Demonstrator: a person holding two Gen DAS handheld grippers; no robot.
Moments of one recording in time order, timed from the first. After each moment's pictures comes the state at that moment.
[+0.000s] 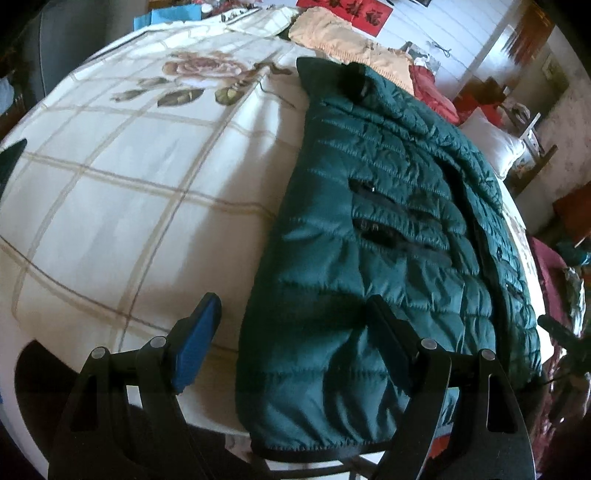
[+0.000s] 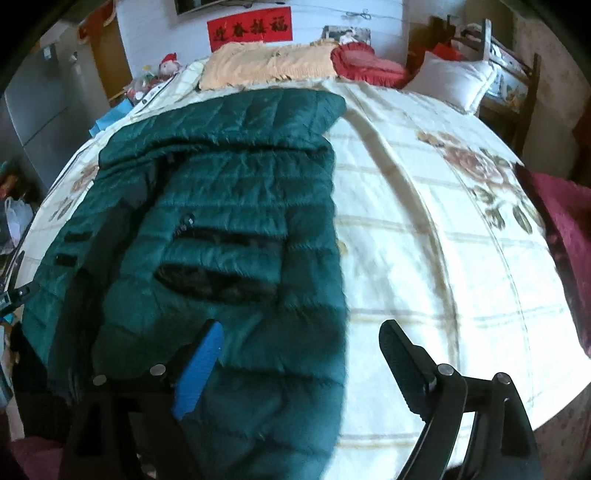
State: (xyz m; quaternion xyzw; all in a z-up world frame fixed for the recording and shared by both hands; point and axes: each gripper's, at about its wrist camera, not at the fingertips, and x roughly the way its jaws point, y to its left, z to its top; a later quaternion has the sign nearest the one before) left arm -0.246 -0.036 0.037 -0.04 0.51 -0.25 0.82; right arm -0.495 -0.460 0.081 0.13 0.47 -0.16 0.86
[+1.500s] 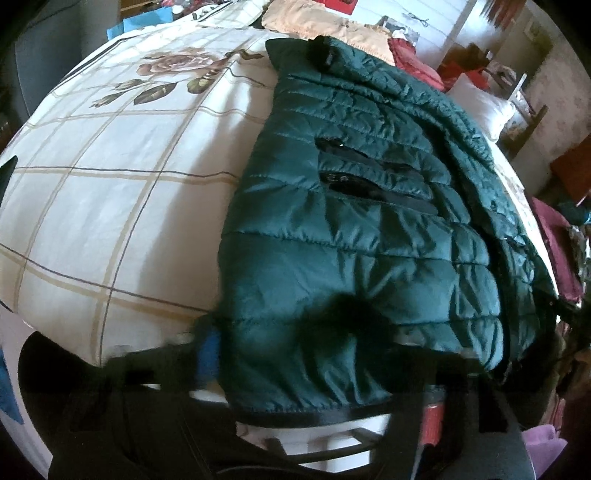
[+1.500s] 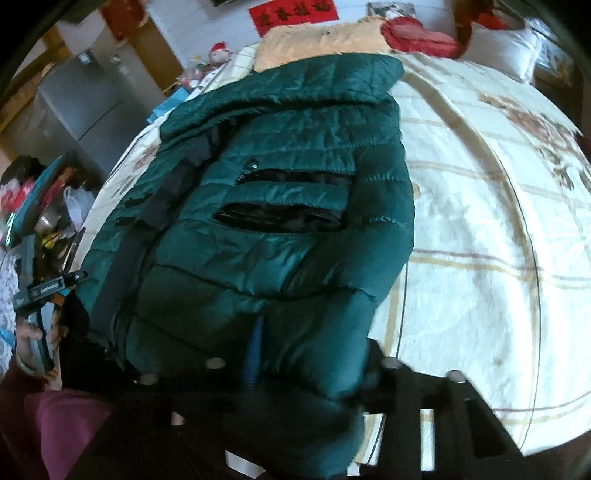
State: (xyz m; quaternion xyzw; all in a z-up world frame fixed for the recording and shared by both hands) left arm -0.272 -0.049 0.038 0.01 0.51 -0.27 0.81; right arm -0.498 -0.442 0.055 0.18 0.46 -0.01 0.87
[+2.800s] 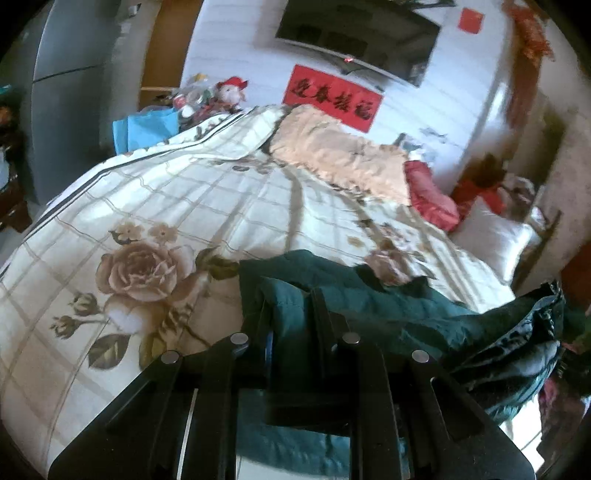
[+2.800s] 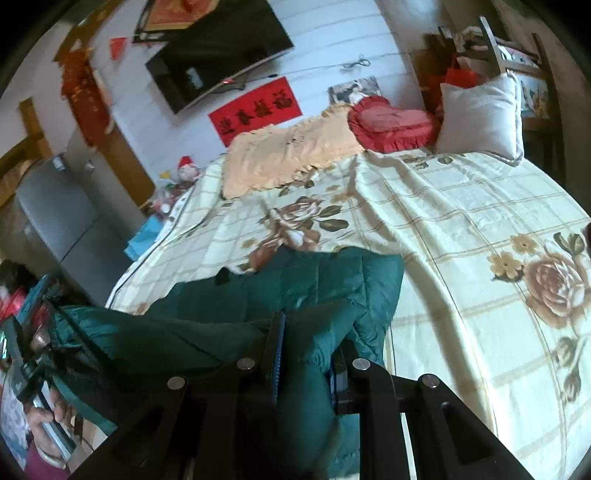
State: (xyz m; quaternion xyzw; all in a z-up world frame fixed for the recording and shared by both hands) left arm -0.056 -0.159 0.164 -0.07 0.35 -0.22 0.91; right arm -0.296 -0.569 0.173 0.24 0.31 -0.11 0.91
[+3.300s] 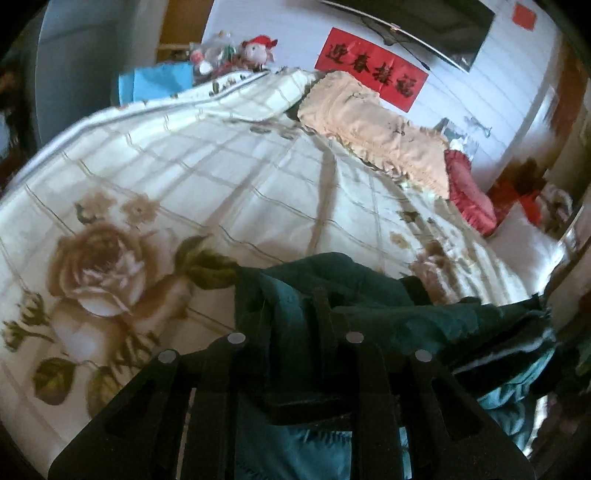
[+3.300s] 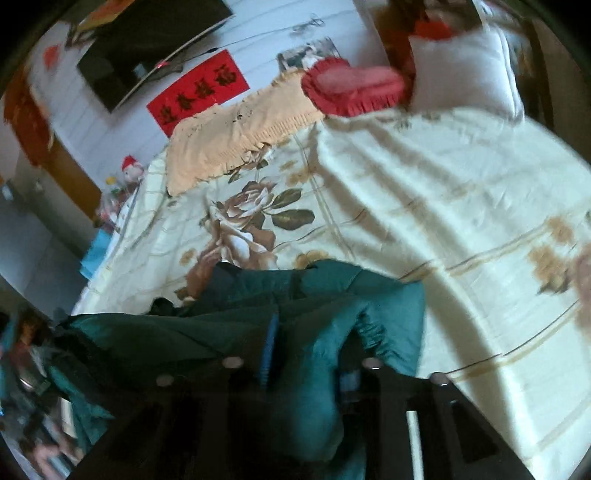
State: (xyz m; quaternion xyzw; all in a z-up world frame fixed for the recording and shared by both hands) left arm 0.037 -0.192 0.099 -0.11 0.42 -0.19 0.88; right arm -0.204 -0.631 0.107 0.32 0.33 -0.14 0.88
